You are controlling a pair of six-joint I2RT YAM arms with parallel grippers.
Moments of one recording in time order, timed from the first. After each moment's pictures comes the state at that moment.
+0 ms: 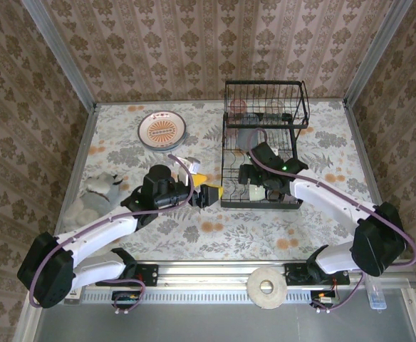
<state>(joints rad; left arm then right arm) -0.75 1.10 0.55 0.25 0.46 -0.44 0.59 1.39 1.03 -0.70 0.25 0.69</state>
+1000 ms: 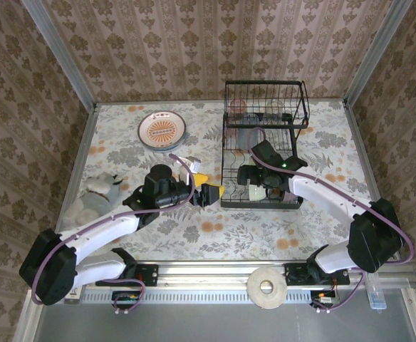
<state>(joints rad) -0.75 1.13 0.55 0.28 0.46 -0.46 0.55 1.40 1.04 -0.69 0.14 0.63</state>
